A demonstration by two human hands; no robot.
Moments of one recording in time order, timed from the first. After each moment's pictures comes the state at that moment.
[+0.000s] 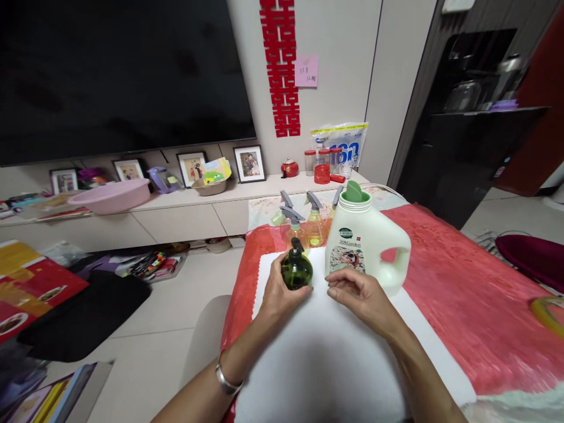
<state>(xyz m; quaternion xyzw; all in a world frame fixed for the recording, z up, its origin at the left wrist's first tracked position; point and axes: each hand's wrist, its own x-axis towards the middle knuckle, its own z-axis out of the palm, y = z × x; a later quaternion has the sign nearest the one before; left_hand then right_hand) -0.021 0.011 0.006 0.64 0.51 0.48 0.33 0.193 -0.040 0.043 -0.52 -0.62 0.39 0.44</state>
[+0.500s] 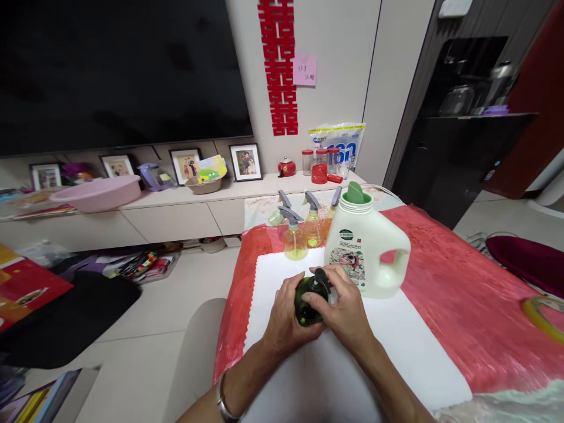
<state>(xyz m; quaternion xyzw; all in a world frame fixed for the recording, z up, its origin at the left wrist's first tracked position) -0.007 -0.022 -0.020 0.77 0.42 0.45 0.18 0.140 -0.043 0.041 -0.52 -0.67 0.15 0.52</state>
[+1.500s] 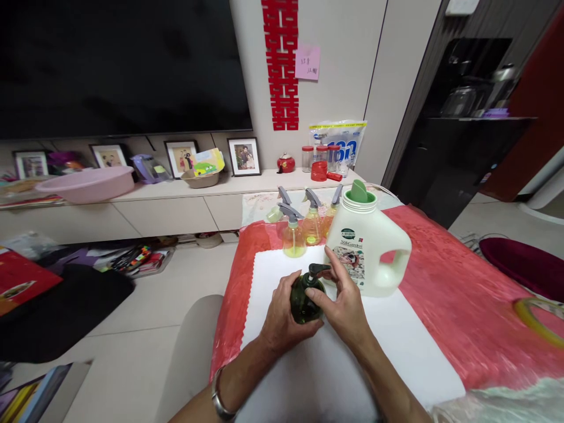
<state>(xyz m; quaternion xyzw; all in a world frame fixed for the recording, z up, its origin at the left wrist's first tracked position) -0.012 -0.023 -0.020 0.75 0.44 0.43 0.24 0.142 -0.037 0.023 -0.50 -0.57 0.33 0.56</state>
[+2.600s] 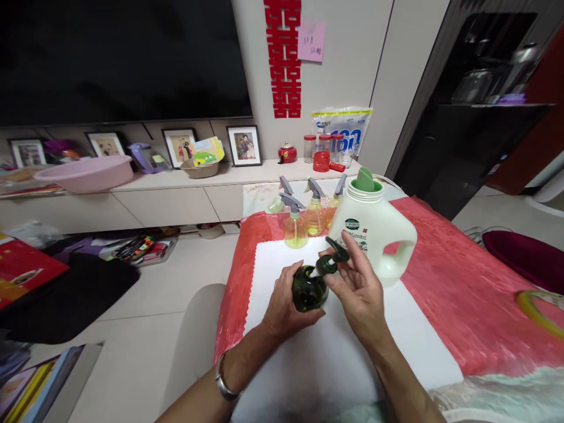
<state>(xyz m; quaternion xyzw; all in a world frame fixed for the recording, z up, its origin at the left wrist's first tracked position) -0.017 -0.022 -0.014 0.74 0.44 0.41 0.30 0.144 -0.054 0.049 -0.39 -0.52 0.35 0.68</state>
